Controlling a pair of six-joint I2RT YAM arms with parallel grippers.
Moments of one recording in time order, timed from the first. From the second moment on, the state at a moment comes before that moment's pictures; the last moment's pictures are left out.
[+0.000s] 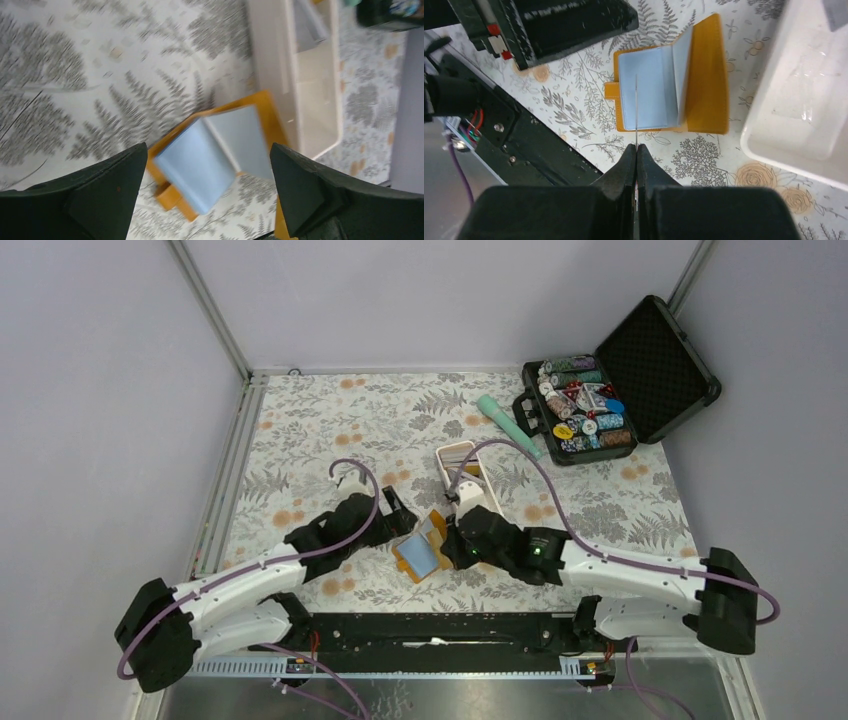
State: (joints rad) left arm -0.83 1.01 0.57 -0.18 -0.27 -0.98; right arm 1.16 1.11 0.74 -0.31 0.24 0.63
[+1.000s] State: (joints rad) left arm -0.83 1.14 0.39 -0.07 -0.13 -1.13; right arm 0.88 1.48 0.81 -0.16 -0.18 0.38
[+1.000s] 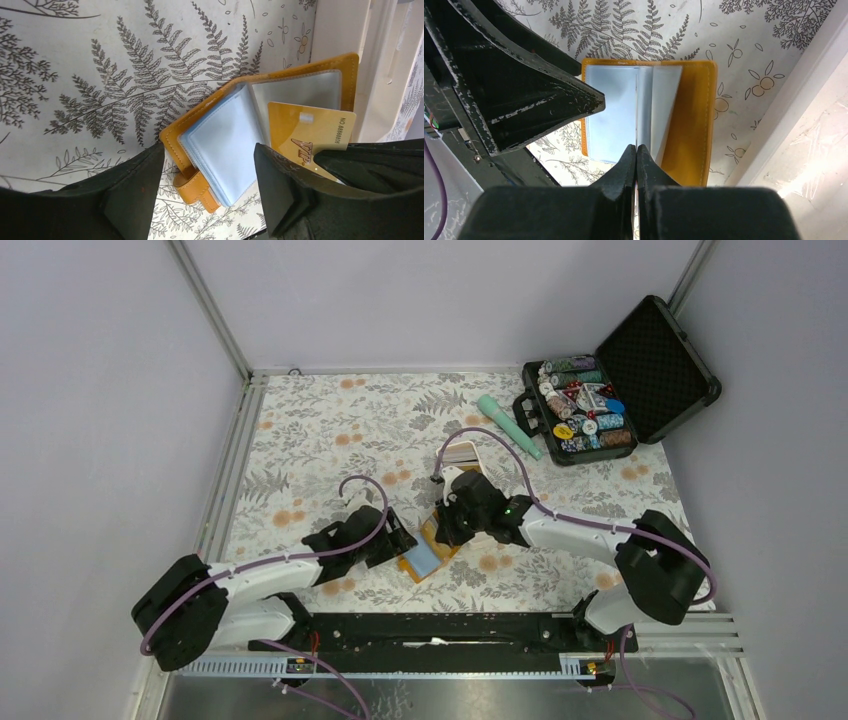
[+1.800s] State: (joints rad) left arm -0.83 1.07 0.39 -0.19 -0.18 -1.12; right arm 0.84 1.50 0.81 -0.13 -0.20 0.38
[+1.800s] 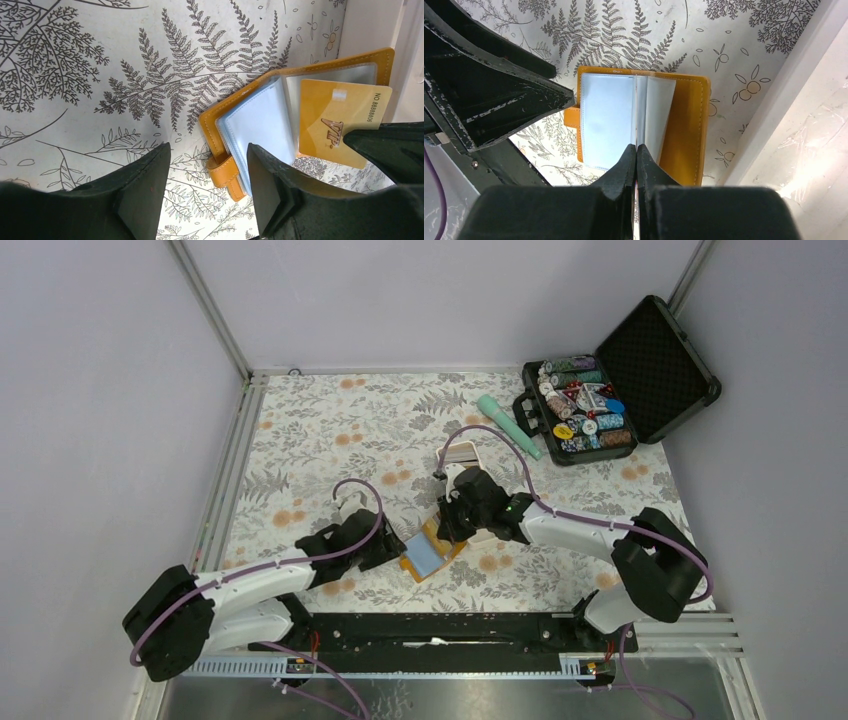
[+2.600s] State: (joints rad) left arm -0.84 1.13 0.39 -0.12 -0.15 -1.13; right arm 0.83 1.49 0.76 -0.11 -0.19 0.46
